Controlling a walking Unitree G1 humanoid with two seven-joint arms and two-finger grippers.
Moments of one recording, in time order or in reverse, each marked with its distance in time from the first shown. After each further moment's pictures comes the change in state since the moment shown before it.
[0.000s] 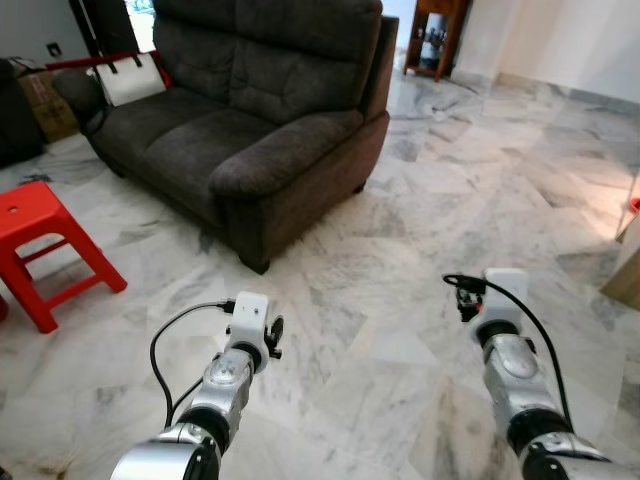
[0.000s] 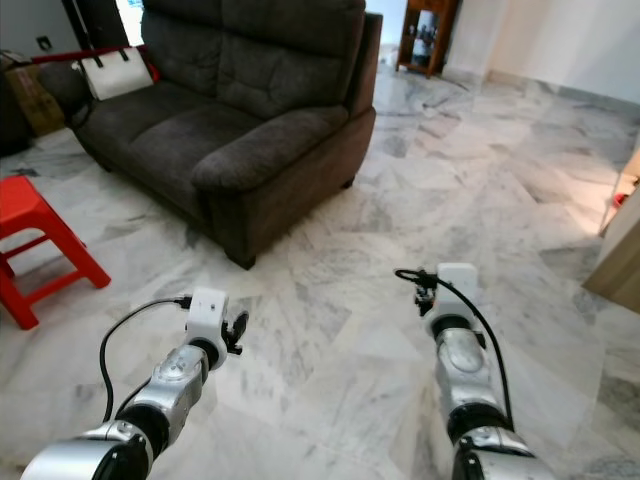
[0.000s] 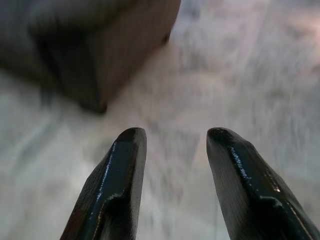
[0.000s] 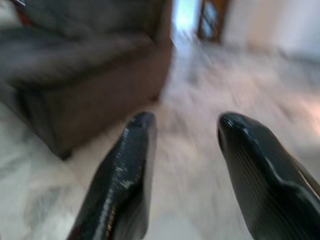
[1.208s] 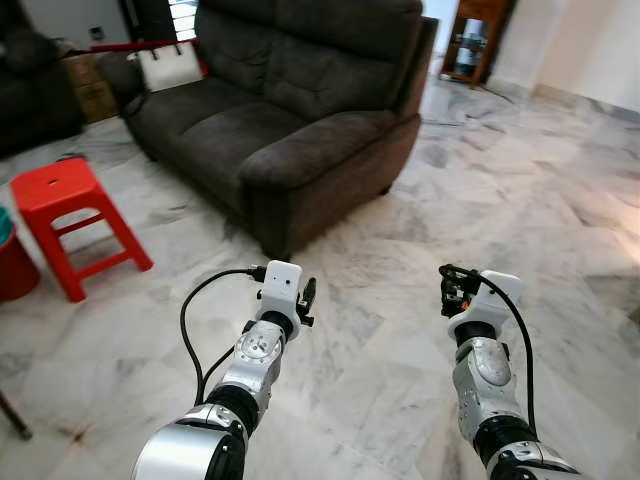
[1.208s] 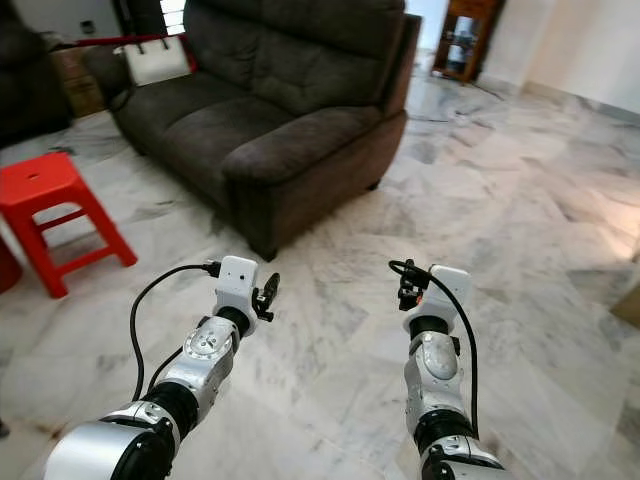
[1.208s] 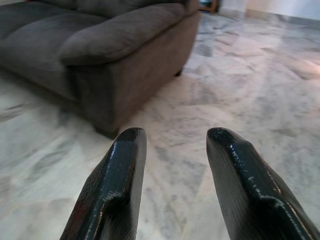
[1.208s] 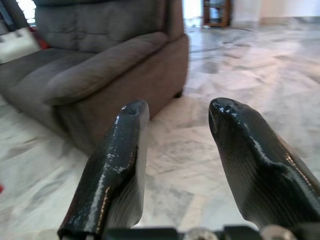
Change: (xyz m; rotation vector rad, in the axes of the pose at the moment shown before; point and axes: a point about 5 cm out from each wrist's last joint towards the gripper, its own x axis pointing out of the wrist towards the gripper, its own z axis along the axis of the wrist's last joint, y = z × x) left arm 0.006 -0.031 0.016 0.000 -0.095 -0.055; right arm -0.015 0.019 -0.019 0.245 -0.009 -0.092
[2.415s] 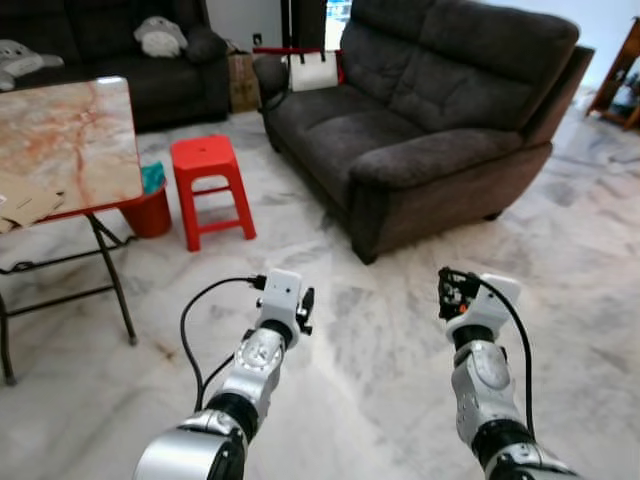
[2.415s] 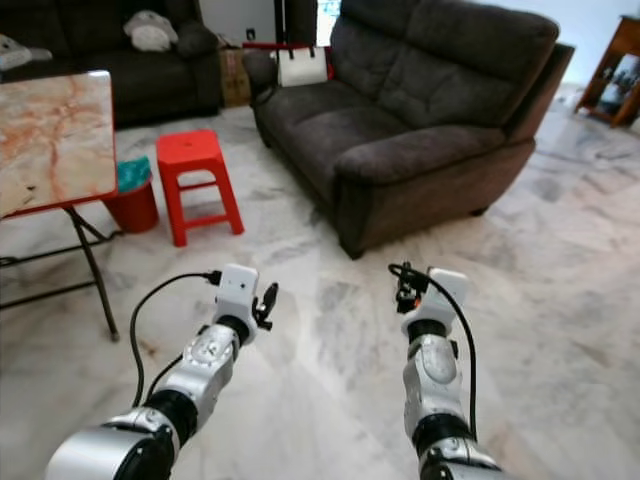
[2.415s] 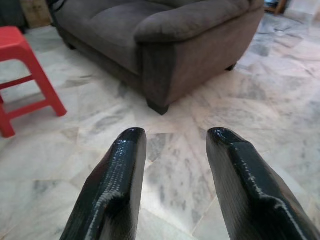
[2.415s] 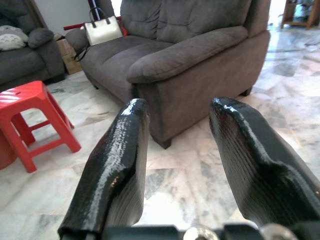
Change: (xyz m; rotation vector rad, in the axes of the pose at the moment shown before) left arm -0.003 -0.007 -0.009 0.002 0.038 -0.006; right arm -0.002 -0.001 -0.003 0.013 0.003 0.010
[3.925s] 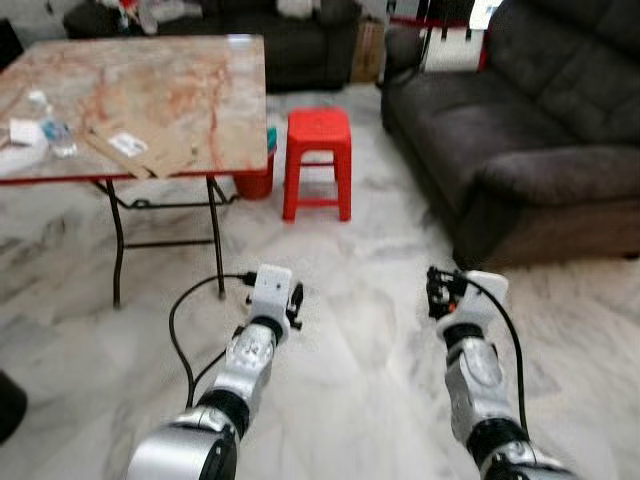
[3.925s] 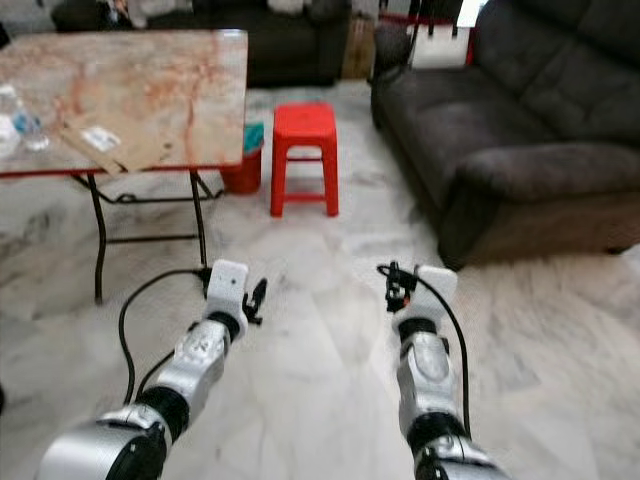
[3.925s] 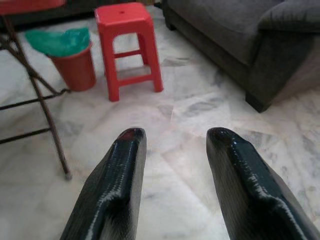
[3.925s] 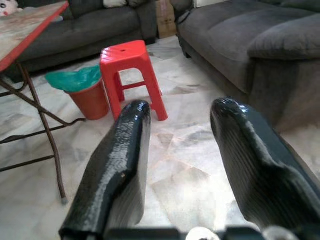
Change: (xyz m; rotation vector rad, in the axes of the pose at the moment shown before) left arm 0.000 0.007 0.001 0.021 0.001 0.034; right arm -0.001 0.006 -0.004 -0.015 0.026 0.052
